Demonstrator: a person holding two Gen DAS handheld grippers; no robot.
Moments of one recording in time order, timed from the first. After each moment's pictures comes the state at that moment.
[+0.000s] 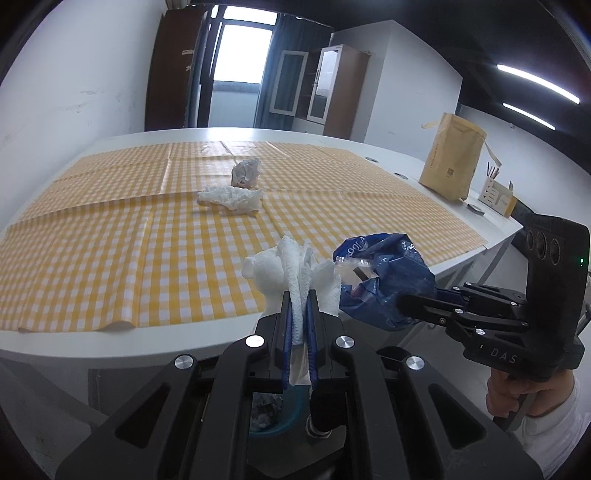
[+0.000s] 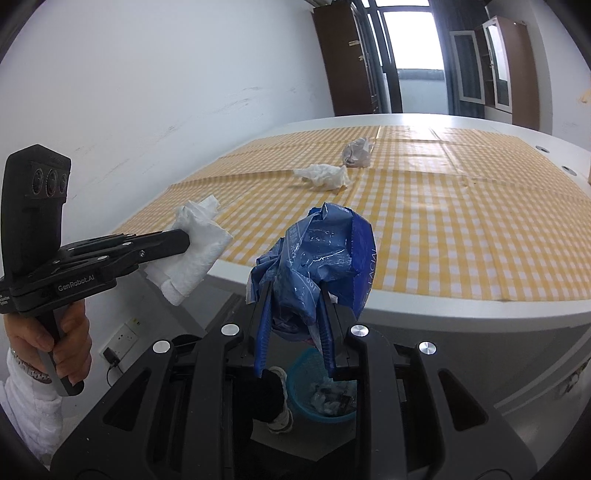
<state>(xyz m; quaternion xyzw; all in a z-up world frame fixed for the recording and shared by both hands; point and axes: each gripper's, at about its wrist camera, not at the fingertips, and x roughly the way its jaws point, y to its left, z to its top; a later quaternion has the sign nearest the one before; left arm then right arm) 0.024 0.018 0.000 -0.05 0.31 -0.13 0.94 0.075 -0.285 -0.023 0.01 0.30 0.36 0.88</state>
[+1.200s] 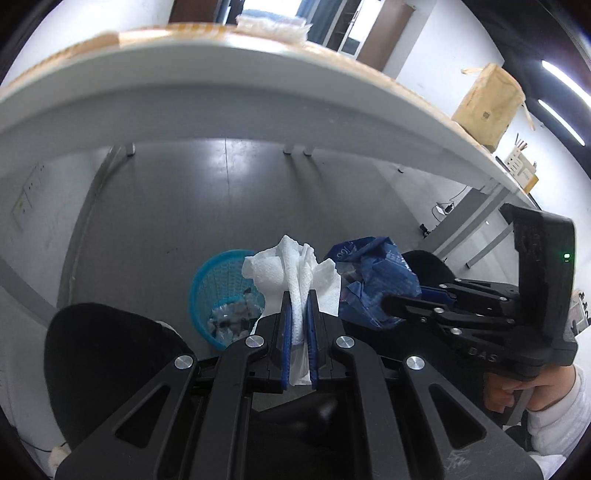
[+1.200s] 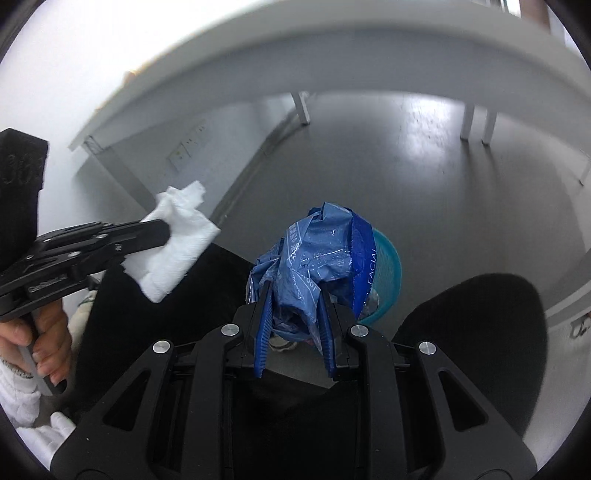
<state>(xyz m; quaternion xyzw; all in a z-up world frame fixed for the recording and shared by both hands) 0.003 0.035 -0.173 -0.12 0.44 -0.11 0.88 0.064 -0.258 -0.201 -0.03 0.47 0.35 0.81</state>
